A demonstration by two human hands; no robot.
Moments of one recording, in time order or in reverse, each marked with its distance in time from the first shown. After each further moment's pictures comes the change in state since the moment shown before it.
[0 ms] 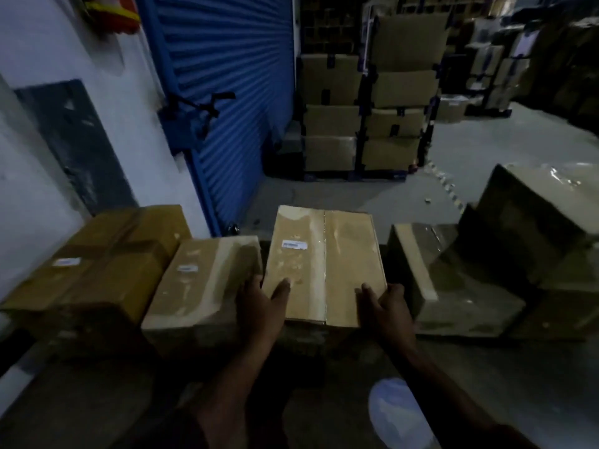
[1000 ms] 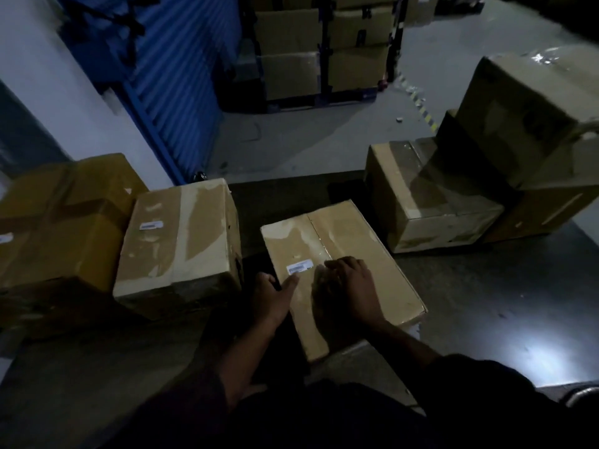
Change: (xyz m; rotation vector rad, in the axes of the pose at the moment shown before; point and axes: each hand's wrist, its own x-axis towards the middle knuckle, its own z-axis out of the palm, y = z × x) left_hand -0.036 -0.085 0.057 0.067 -0.395 -0.232; right_hand -0.039 0.075 0.052 -0.578 -0.169 -0.259
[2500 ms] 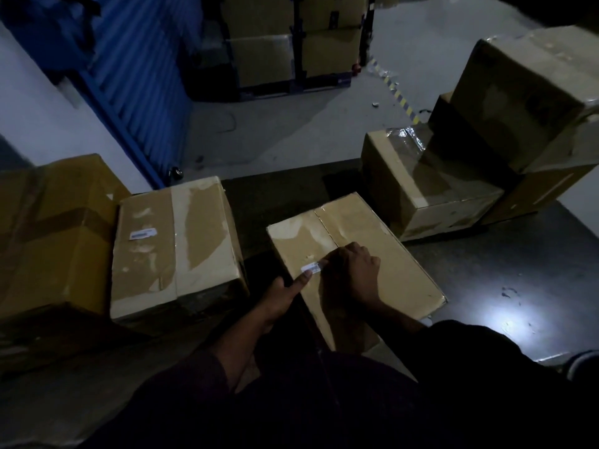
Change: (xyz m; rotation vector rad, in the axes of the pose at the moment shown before) left_hand 0.045 -0.015 -0.027 -0.242 -0.561 -0.073; right_hand 0.038 -0.024 0.033 -0.035 0.112 0.213
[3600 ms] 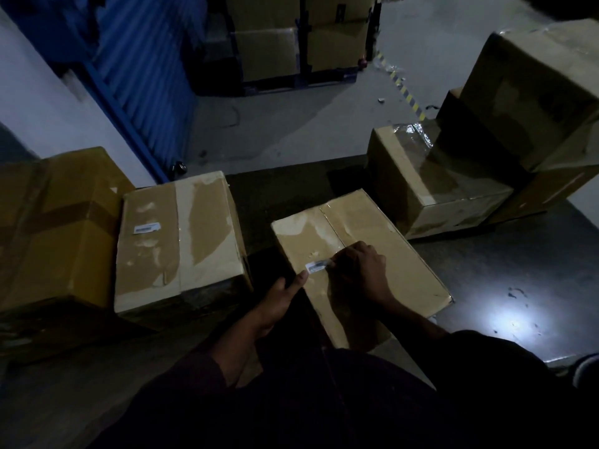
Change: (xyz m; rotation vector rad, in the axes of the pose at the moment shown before) left_hand 0.013 -0.024 -0.010 -0.097 -0.073 0.015; right_hand -0.001 0.009 -0.011 0.067 -0.068 -0.088
